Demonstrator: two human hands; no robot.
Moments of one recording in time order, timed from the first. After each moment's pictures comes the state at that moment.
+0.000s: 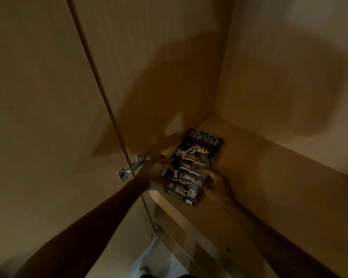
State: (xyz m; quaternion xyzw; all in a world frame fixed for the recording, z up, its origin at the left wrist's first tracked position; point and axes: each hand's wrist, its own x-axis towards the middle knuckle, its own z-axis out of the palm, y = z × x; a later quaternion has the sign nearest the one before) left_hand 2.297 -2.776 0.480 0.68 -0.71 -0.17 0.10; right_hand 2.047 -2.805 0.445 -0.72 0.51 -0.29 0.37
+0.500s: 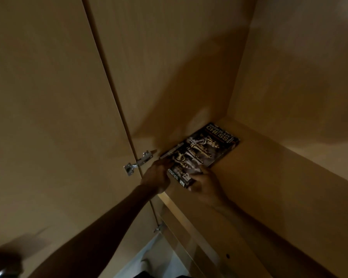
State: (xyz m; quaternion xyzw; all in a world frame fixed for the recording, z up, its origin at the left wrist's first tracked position) left_hand 2.277 -2.756 0.459 0.72 -0.65 -0.10 0.21; right_hand 2.080 -2.819 0.432 -0.86 0.40 -0.18 0.27
